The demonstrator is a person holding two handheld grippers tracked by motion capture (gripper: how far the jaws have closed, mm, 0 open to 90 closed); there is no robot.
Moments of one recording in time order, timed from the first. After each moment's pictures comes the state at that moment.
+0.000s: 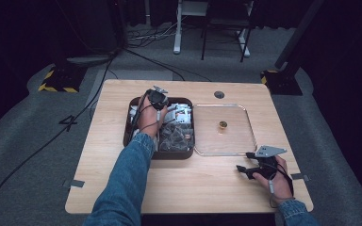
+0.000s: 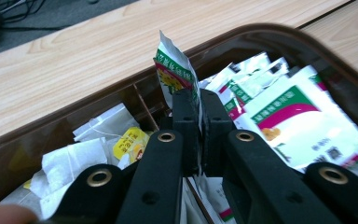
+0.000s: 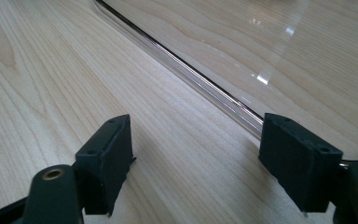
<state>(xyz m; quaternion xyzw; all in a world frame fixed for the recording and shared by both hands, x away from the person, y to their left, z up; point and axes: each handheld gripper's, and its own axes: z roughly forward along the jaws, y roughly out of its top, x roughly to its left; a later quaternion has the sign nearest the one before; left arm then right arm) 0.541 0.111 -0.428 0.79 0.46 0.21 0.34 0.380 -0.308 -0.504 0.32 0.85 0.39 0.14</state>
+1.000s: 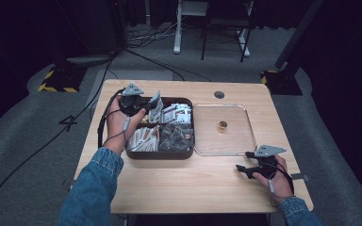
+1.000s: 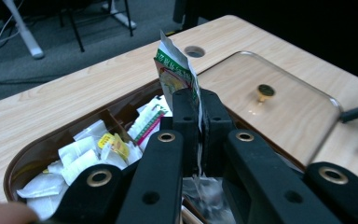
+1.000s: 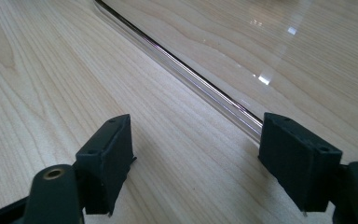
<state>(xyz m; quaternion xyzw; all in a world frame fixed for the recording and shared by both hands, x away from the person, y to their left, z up) 0.445 0.172 -0.347 0.78 0.38 0.16 0.48 0.382 -0.307 -0.504 0.32 0.86 0.38 0.14</state>
